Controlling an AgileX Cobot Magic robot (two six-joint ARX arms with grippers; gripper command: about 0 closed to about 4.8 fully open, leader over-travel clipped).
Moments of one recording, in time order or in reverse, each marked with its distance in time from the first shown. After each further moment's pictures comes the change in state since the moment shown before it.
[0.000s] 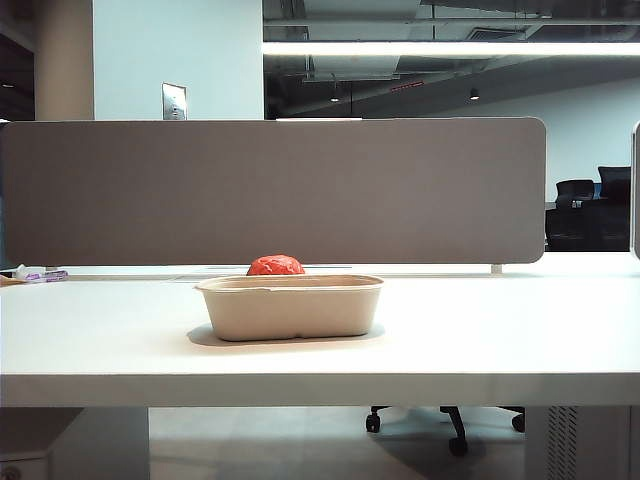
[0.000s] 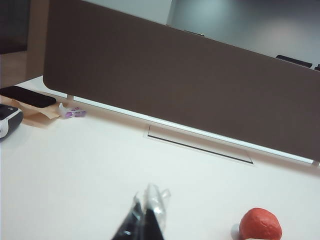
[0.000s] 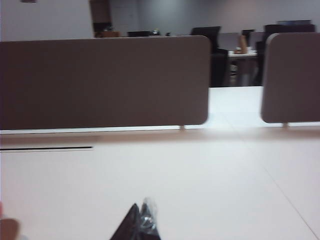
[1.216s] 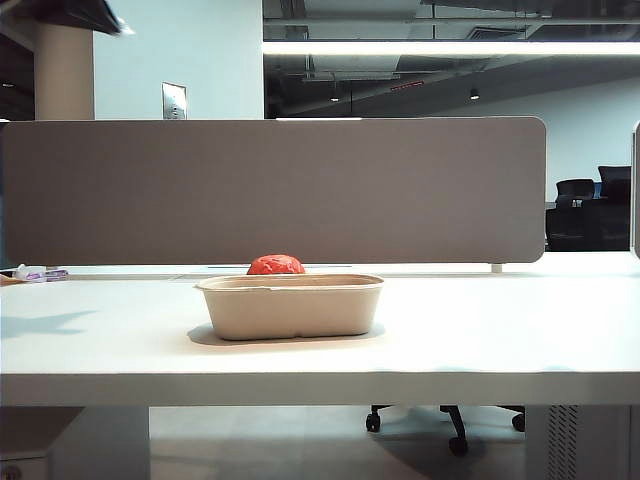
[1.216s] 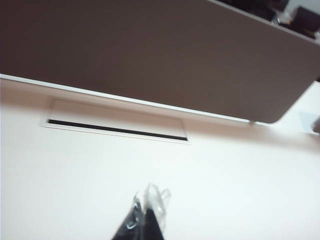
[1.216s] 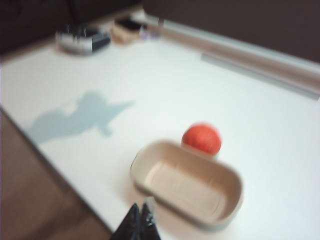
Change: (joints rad) left arm -0.121 1.208 0.896 0.047 0.207 -0.056; right arm 0.618 0.823 0.517 -0.118 -0.138 -0.009
